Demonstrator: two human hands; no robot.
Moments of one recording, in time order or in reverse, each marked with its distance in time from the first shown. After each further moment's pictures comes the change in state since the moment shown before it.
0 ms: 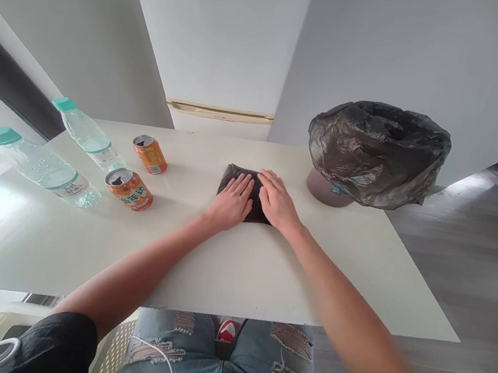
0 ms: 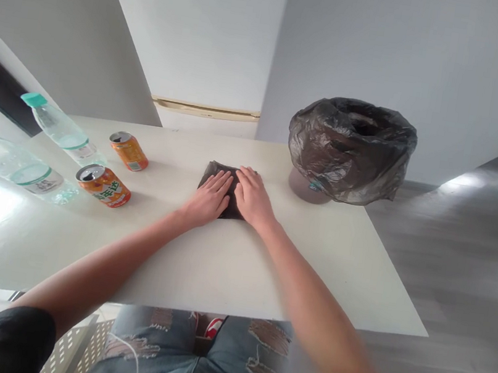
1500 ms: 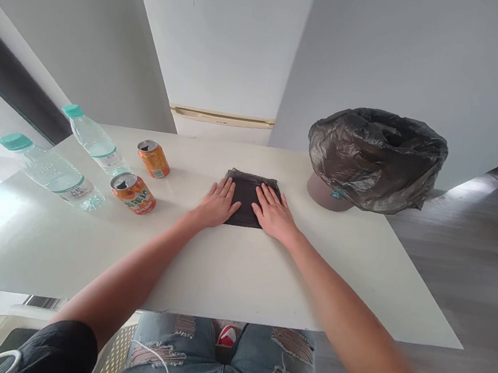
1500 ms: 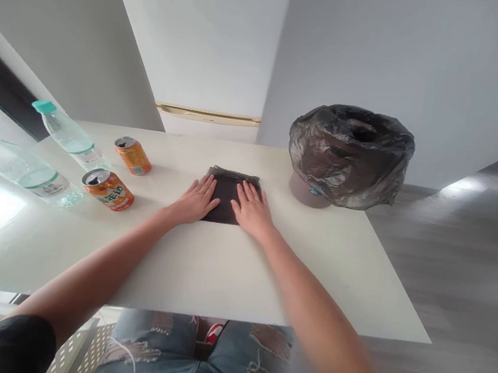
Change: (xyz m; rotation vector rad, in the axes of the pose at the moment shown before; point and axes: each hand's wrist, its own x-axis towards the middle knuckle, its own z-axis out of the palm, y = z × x) left_hand -0.012 -0.045 0.002 0.042 -0.170 -0.122; right_hand -0.015 0.001 0.013 -0.284 -0.353 0.140
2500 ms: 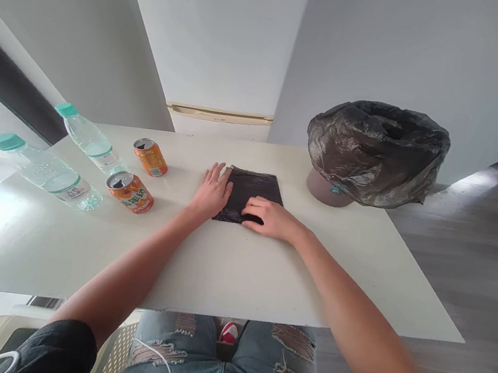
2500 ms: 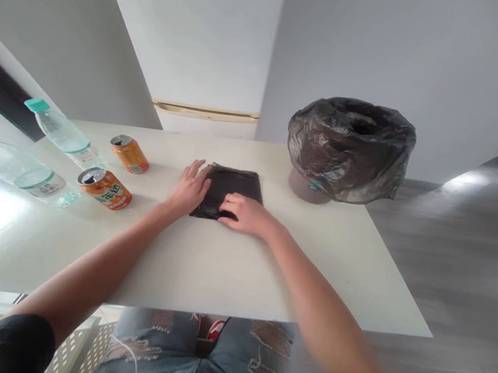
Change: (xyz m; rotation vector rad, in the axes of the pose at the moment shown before) left_hand 0.008 -0.003 -0.016 -0.151 0.334 -0.099; right_hand -0.012 0.000 -0.026 0.277 0.019 -0.576
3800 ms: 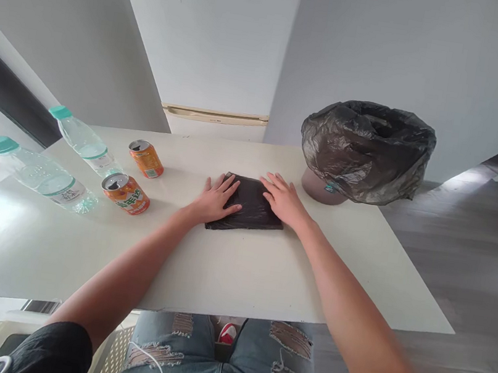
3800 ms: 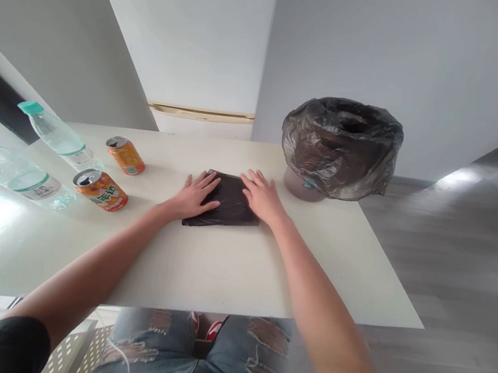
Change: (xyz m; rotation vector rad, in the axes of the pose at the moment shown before) left_hand -0.003 0.007 -0.007 0.025 -0.360 0.155; right_hand -0.008 0.045 -0.011 -0.312 0.135 0.474
